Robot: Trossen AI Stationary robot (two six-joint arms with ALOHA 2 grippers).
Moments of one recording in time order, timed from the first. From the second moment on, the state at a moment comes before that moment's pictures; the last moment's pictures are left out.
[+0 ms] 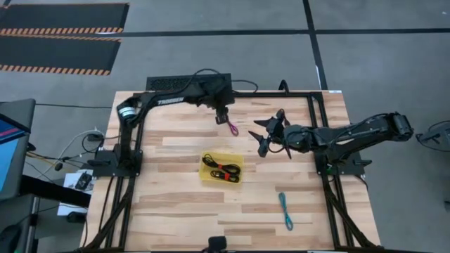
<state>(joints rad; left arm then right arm) 0.48 2.02 1.66 -0.65 -0.03 0.38 0.07 1.12 0.70 0.13 0.58 0.11</state>
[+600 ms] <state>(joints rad) 0.43 2.35 1.94 -0.98 -0.32 0.76 0.01 1.12 0.67 -0.05 0.60 0.21</state>
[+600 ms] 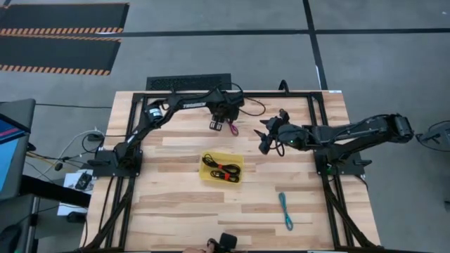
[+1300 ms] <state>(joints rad) 0.35 2.34 1.95 -0.97 -0.31 0.95 0.01 1.12 0.65 -0.05 0.61 0.23</state>
